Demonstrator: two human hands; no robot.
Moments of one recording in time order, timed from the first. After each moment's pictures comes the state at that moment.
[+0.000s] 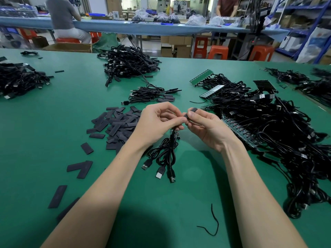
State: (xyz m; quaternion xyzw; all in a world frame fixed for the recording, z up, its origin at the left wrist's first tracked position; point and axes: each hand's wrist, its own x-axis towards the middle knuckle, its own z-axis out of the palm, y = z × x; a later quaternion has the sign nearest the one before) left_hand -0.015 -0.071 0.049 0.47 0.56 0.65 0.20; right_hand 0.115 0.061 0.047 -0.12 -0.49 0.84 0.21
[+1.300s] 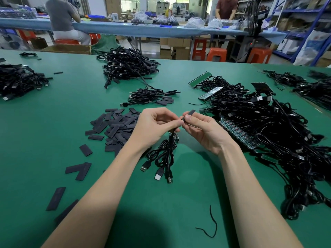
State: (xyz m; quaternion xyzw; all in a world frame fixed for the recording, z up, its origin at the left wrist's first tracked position) left_hand -0.017 -0.077 0.044 0.46 0.58 0.64 0.20; right_hand 0.115 0.059 0.043 -0.13 -0.48 0.84 0.20
